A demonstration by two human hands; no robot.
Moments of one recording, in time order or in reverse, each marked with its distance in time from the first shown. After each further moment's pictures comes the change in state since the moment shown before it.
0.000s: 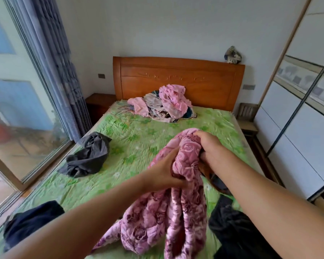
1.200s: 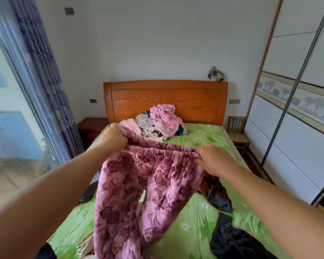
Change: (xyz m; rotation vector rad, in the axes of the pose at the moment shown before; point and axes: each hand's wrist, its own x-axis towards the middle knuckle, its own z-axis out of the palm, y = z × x) left_hand 0.070 0.016 -0.167 0.645 0.637 -0.407; right_hand 0.001 -0.046 -0.071 -1.801 0.011 -0.811
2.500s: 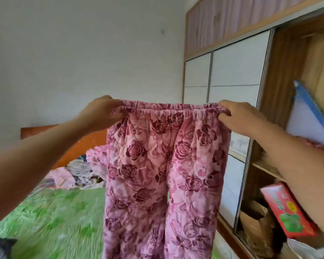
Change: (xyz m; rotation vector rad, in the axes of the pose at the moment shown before) left_hand 0.031 0.240 -0.107 -0.095 0.253 1.036; right_hand -0.122 0.182 -0.269 -0.024 0.520 0.419
